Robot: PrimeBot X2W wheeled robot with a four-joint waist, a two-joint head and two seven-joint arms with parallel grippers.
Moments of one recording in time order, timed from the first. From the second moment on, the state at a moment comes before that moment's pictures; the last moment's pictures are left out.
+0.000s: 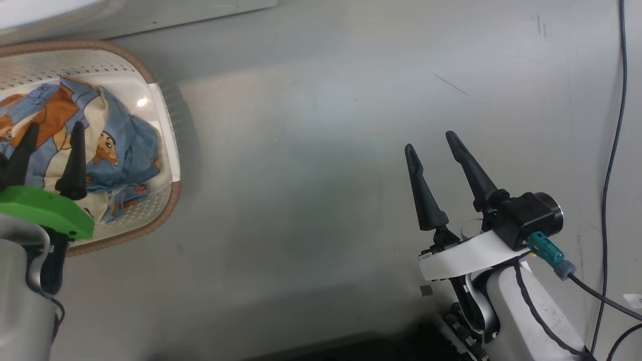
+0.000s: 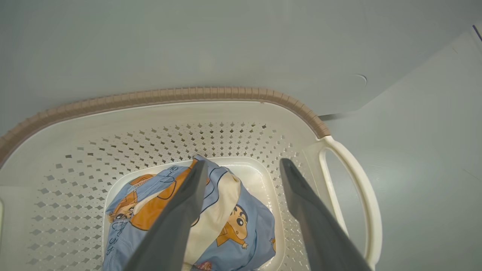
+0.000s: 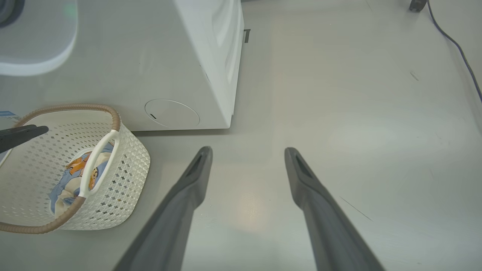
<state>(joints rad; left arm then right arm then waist) -0.53 0.32 -0.17 0.40 -0.36 -0.12 -0.09 -0.22 -0.05 0.35 0.05 0.21 -0.01 -0.26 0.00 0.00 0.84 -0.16</state>
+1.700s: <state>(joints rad) -0.89 0.42 -0.36 0.79 -0.45 -0.12 0.10 -0.27 -0.05 0.41 0.00 0.26 -0.09 -0.26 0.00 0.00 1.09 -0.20</state>
